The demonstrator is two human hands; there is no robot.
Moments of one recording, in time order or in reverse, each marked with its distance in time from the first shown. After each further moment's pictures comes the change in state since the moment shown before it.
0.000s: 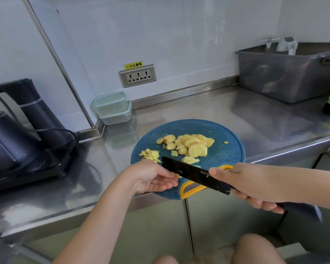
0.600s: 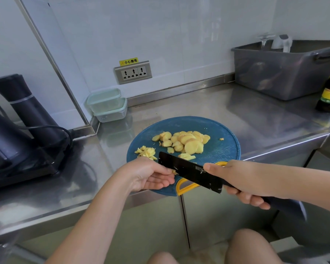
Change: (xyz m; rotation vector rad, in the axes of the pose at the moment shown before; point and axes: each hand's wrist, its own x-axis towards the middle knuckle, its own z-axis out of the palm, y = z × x) left_hand 0.001 -0.001 0.002 0.002 -0.003 0.016; right_hand 0.021 0.006 -0.001 0.167 -0.188 -0.038
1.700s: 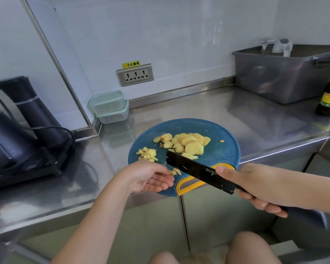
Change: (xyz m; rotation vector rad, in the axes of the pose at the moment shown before) left_hand 0.000 -0.004 -0.001 0.024 0.011 0.019; right_hand -0.026 0.015 0.007 -0.010 0.279 -0.019
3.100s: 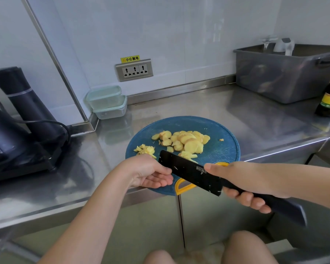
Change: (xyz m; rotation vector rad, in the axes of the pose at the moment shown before) left_hand 0.007 0.007 -0.001 0.108 -0.023 -0.038; right_hand 0.033 -0.006 -0.004 0.088 -0.265 0.014
